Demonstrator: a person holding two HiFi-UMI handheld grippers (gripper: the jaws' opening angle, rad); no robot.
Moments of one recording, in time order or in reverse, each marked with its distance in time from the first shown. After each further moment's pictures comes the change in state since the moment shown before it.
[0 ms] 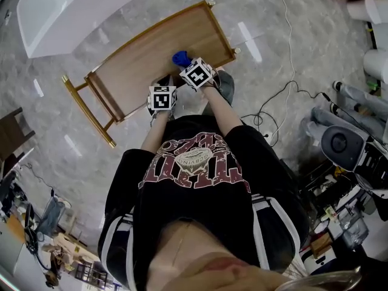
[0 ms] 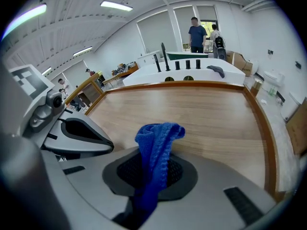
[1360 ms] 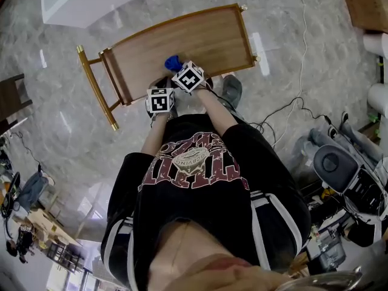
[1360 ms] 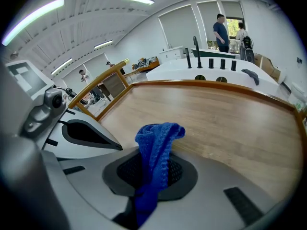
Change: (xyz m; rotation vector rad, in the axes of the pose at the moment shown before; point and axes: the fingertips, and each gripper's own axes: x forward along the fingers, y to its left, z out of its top) left arm -0.051 0.066 -0.053 -0.183 -0.042 0.143; right arm 0.053 0.113 0.031 -0.169 0.037 0.170
